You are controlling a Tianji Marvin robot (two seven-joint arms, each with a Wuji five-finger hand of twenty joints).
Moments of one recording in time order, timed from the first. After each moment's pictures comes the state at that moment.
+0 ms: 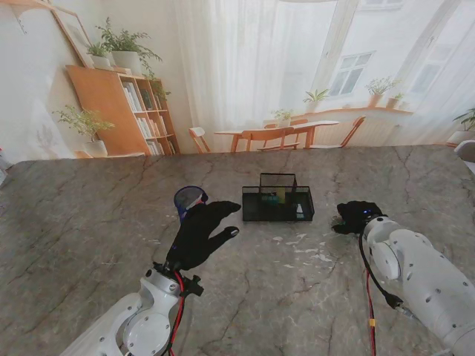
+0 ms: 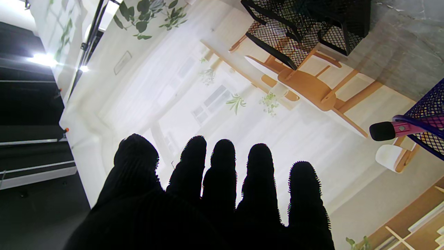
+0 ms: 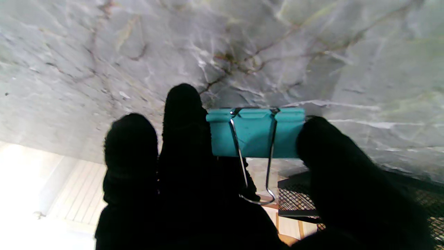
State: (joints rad) left arm 1.63 -1.17 -1.01 -1.60 0.72 -0.32 0.50; right arm -1.24 -0.98 1.10 -1.08 -1.13 -0.06 0.00; left_hand 0.90 0.09 -0.04 -0.11 0.47 0.16 0.17 0.61 0.51 0.12 0.12 0.43 0.40 0.14 0.17 0.46 -0.02 0.21 0.56 0.70; right_hand 0.56 -0.41 0.62 -0.08 0.55 0.28 0.72 0.83 0.95 0.23 0.73 0.55 1.09 0.05 0.86 0.42 0.86 0.16 1.48 0.37
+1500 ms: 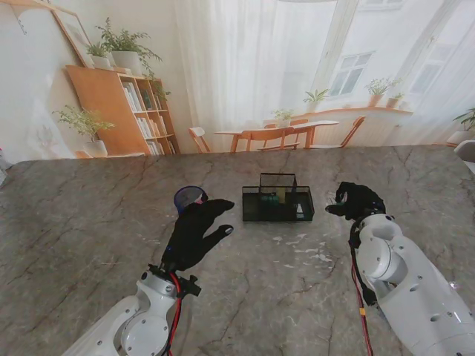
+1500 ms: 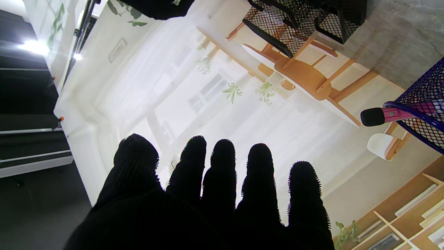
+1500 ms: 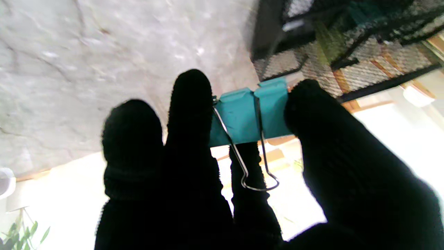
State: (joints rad) left arm 1.66 -1.18 -1.03 -1.61 0.72 -0.32 0.54; right arm -1.45 -1.10 1.33 -1.42 -0.77 0.20 -0.09; left_hand 0.90 0.09 -0.04 -0.11 0.47 0.16 0.17 0.61 0.51 0.12 0.12 0.43 0.40 0.14 0.17 0.46 -0.02 0.21 0.56 0.70; right_hand 0.65 -0.69 0.74 -0.15 0.62 0.13 0.99 0.59 1.05 0.29 0.61 0.49 1.26 0.00 0.73 0.41 1.04 0.10 1.39 0.30
